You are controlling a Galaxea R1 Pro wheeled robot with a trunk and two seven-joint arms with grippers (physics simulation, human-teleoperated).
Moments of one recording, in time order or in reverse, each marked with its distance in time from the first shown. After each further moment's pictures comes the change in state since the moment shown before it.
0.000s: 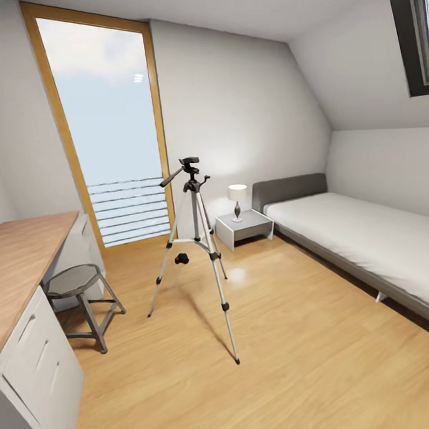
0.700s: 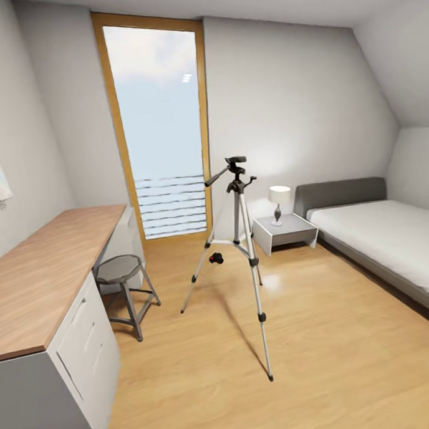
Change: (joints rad) left arm 0.000 0.000 -0.005 0.001 -0.001 0.001 0.000; right arm 0.000 0.001 0.000 0.000 -0.001 0.000 0.000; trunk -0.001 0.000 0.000
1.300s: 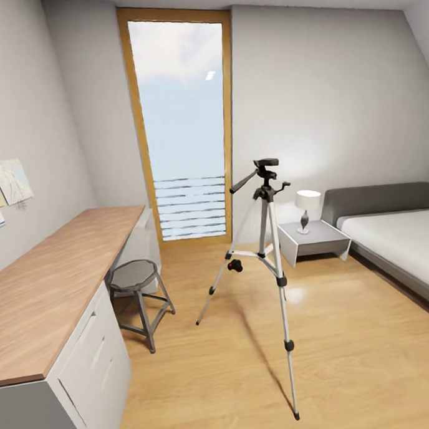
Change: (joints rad) left arm 0.000 0.000 -0.004 0.001 -0.006 0.009 0.000; right arm 0.000 0.000 -0.001 0.000 0.000 0.000 0.000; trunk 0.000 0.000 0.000
